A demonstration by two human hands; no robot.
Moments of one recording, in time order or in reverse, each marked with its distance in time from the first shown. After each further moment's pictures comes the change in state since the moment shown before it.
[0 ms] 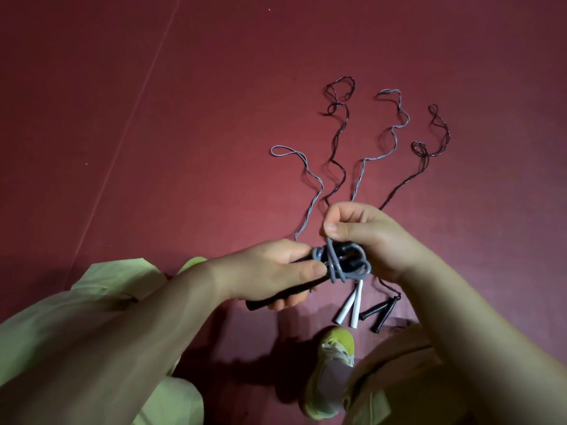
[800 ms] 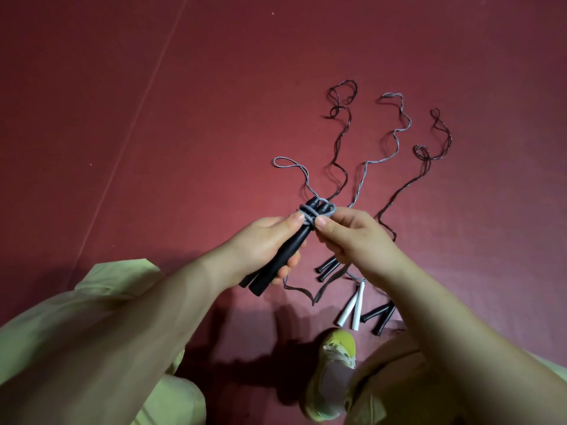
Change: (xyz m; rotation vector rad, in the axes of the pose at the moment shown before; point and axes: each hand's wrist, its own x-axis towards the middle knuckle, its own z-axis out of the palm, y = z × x) left_hand 0.008 0.001 -0.011 -0.398 0.374 -0.103; right_hand 0.013 0.022 0.006 -0.292 0.244 -0.013
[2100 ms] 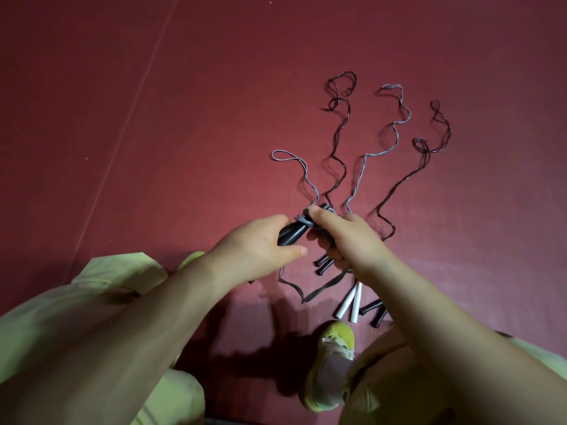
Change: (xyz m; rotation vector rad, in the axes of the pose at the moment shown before) left_hand 0.013 -0.020 -0.011 0.980 0.230 0.168; right_hand 0.002 0.002 0.012 -0.010 0.122 0.296
